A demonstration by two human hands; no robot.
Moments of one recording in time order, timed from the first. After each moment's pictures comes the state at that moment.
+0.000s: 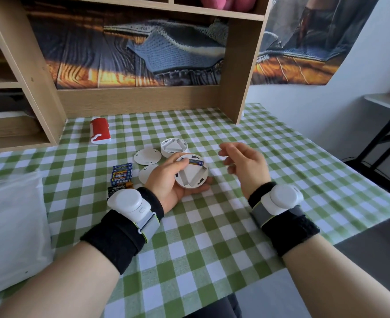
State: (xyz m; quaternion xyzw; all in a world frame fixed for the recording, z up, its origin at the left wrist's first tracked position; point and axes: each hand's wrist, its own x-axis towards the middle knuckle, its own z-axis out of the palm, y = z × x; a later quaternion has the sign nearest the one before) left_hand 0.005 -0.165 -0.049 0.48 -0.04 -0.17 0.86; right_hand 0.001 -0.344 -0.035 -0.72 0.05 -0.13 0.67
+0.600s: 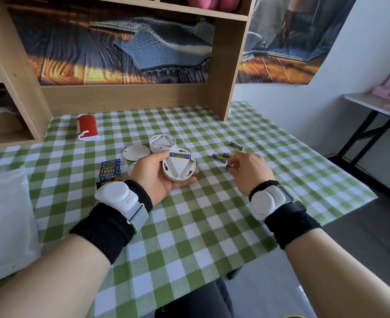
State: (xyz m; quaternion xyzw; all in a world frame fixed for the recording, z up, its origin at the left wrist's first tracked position) left_hand 0.011 -0.161 -0.051 0.43 0.01 -0.22 0.88; right_hand -0.005 -0.388 -0.048 -0.98 0.08 -0.11 0.16
